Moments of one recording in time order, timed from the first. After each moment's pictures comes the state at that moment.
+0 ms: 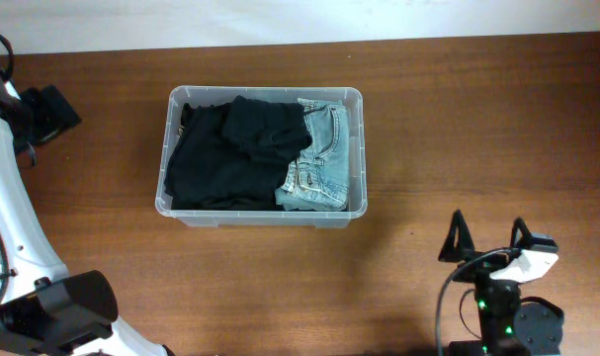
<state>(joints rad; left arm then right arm) 0.37 1.87 2.21 -1.50 -0.11 -0.27 -0.01 0.02 0.29 -0.31 0.06 0.22</state>
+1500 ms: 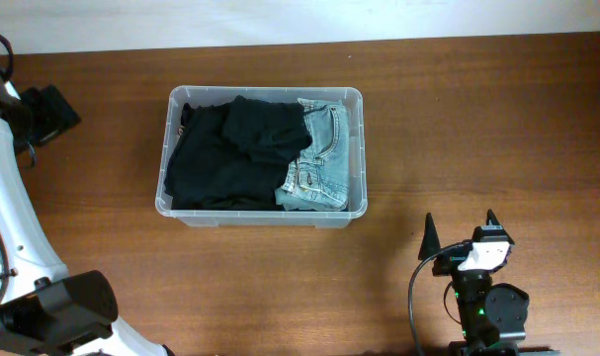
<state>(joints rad) 0.37 1.87 2.21 -1.50 -0.11 -0.27 0.00 0.01 0.01 -0.08 0.01 -0.01</state>
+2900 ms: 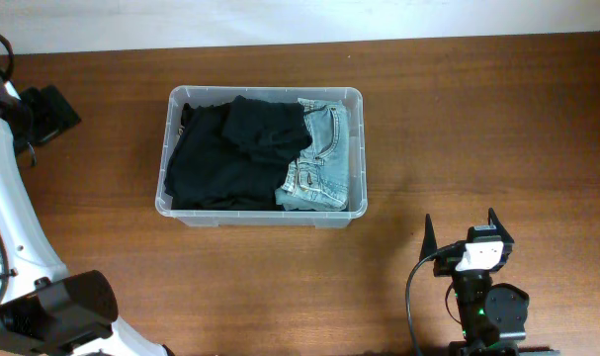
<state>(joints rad) 0.37 1.87 2.21 -1.50 -0.11 -0.27 0.00 0.01 0.01 -0.08 0.01 -0.11</state>
